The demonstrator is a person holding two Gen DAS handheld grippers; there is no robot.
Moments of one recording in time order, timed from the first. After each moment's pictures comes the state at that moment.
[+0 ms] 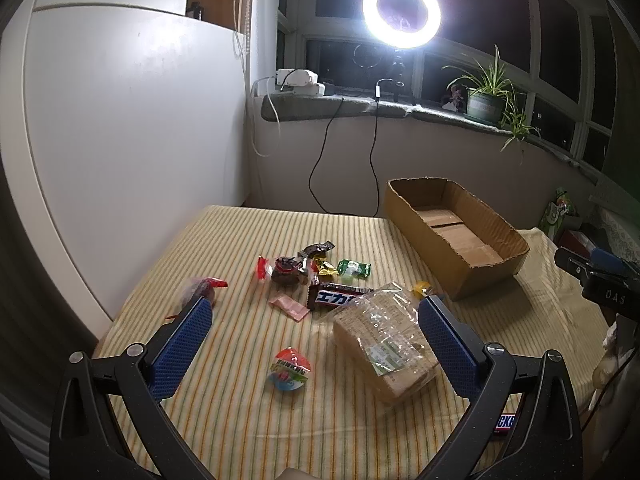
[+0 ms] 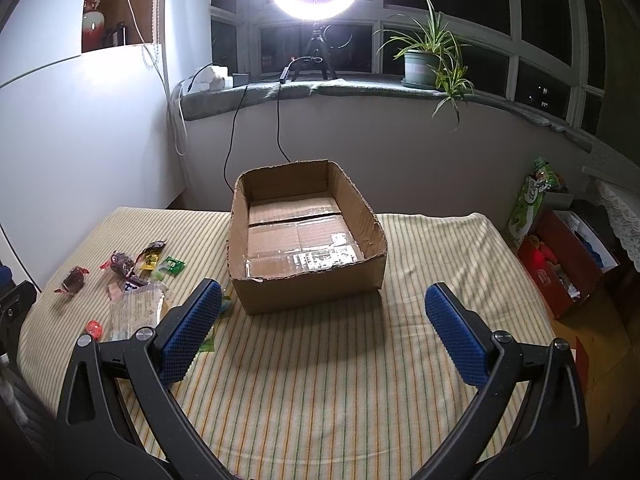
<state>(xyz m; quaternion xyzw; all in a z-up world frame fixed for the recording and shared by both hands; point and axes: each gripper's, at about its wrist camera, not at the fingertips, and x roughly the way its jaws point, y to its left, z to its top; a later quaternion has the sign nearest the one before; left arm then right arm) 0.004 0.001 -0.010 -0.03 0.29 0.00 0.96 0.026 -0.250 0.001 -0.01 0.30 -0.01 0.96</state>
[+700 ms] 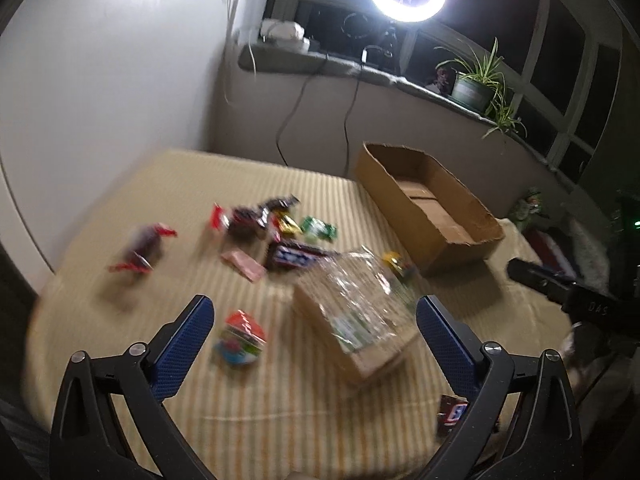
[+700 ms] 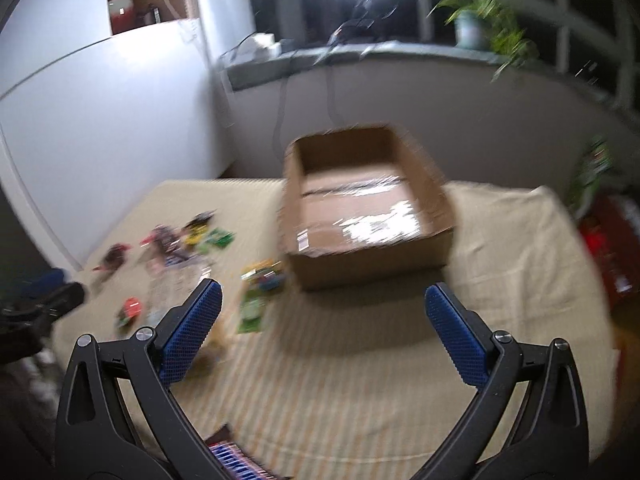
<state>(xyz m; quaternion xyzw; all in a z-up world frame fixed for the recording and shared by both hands) 0.024 0.007 -0.044 -0.12 0.36 -0.08 0.92 0.058 -0.243 -0.025 0.04 0.38 0.13 0.92</state>
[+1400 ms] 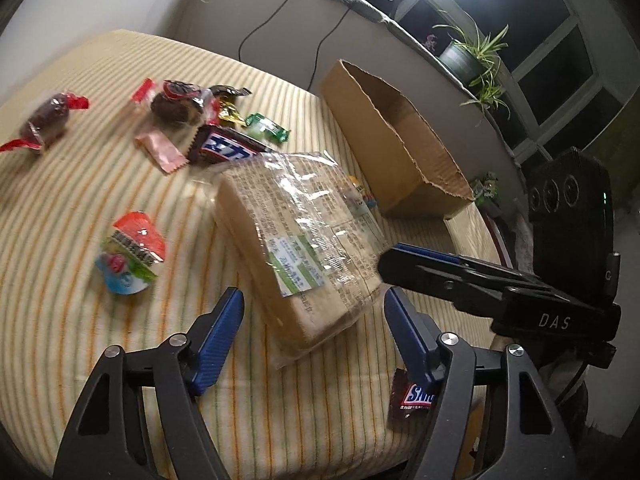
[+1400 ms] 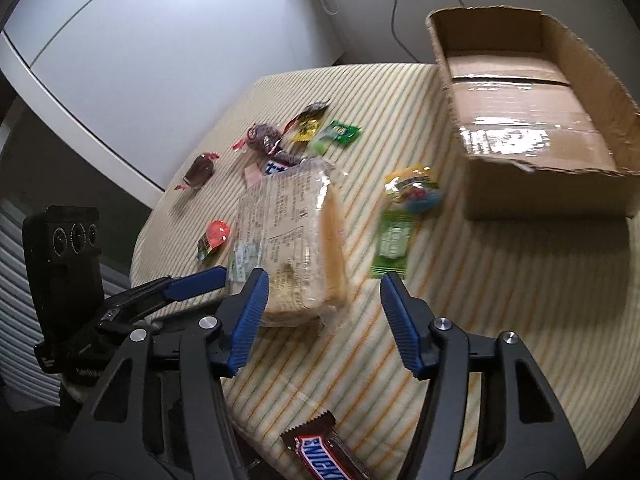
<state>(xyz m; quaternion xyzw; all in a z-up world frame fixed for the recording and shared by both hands) 0.040 -0.011 -0.101 -0.23 0.45 -0.17 0.85 0.096 -0.165 -0.086 0.05 0.52 0.31 0.80</state>
